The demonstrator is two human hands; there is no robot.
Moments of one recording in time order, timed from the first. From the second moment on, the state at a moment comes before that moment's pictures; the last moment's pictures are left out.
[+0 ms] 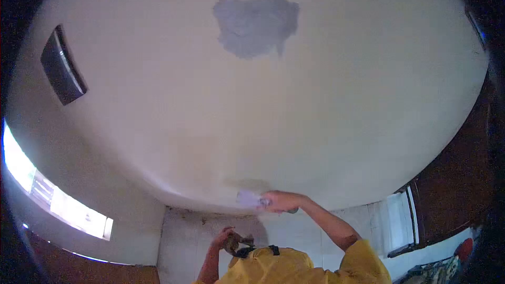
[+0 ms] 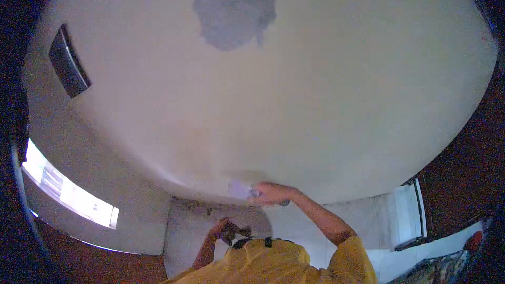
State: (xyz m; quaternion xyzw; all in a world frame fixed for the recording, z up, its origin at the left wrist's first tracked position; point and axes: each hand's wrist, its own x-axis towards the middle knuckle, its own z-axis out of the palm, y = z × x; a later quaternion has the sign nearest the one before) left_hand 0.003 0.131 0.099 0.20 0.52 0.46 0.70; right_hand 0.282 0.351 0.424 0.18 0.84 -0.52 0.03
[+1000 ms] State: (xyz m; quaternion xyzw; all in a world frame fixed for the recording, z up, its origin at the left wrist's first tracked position) left_hand -0.084 0.051 0.104 0.12 0.41 0.39 0.82; right_hand 0.488 0.160 0.051 0.60 0.76 -0.21 -0.14
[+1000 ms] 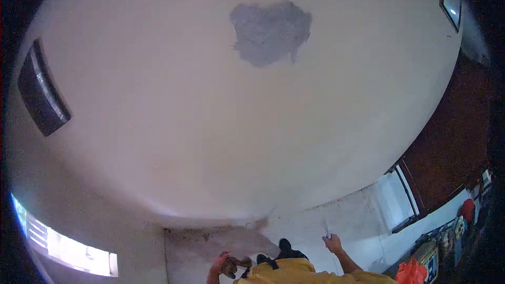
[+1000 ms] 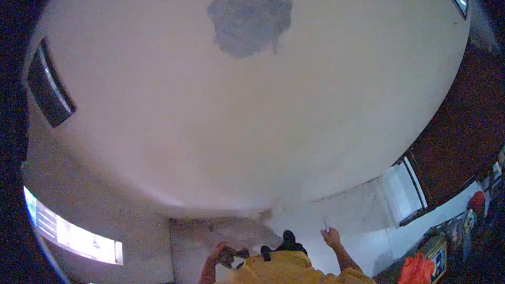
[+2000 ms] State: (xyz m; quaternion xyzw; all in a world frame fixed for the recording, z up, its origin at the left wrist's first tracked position) left_hand -0.073 0.042 0.082 0.09 0.45 0.40 0.79; right_hand 0.467 0.138 -0.129 0.67 0.43 -0.45 -0.40
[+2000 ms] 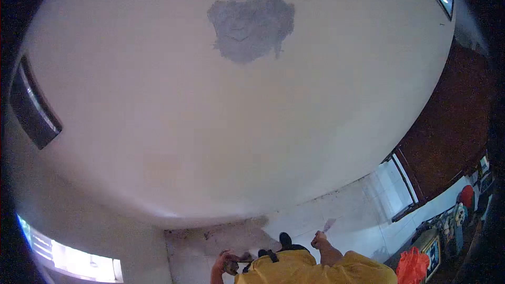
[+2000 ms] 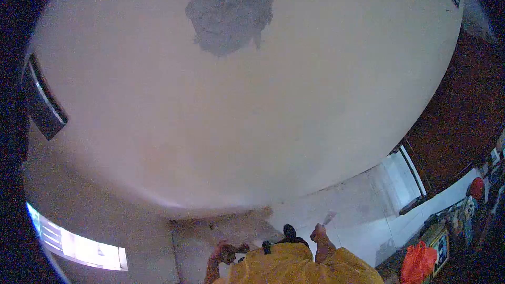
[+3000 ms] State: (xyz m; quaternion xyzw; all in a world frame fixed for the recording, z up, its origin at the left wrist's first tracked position) left_hand -0.038 0.052 0.159 0.20 0.52 0.41 0.72; right_hand 0.360 0.185 0.022 0.59 0.78 -0.20 -0.08
